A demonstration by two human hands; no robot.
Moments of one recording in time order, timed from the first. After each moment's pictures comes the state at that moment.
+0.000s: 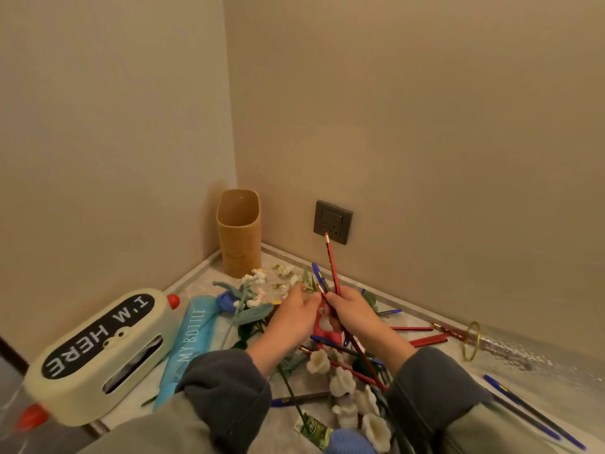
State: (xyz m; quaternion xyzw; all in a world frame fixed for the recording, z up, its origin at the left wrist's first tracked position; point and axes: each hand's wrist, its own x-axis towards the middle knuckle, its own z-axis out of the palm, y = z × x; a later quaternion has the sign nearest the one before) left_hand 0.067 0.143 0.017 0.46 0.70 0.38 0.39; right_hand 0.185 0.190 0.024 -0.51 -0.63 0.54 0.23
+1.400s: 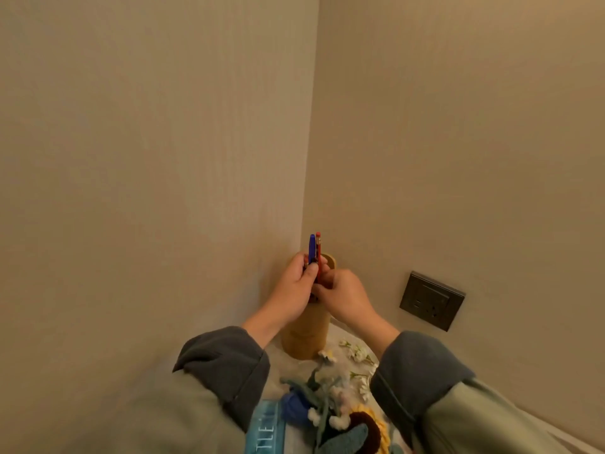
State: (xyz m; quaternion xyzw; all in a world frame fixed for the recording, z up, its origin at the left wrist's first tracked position) left_hand -0.144 0.263 0.073 0.49 0.55 0.58 0.35; right_hand -0.041 0.316 0.068 -0.46 -0.79 0.34 0.24
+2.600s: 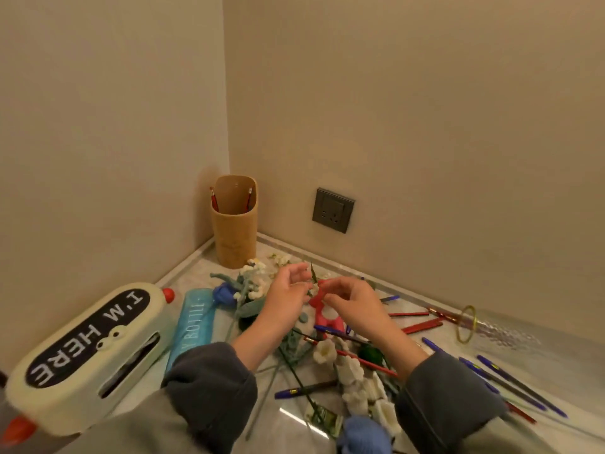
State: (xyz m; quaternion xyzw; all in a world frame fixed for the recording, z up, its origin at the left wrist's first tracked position) left_hand 0.036 0.139 0.017 0.38 0.55 0.56 0.49; right_hand 0.179 0.179 0.018 -0.51 -0.74 0.37 0.25
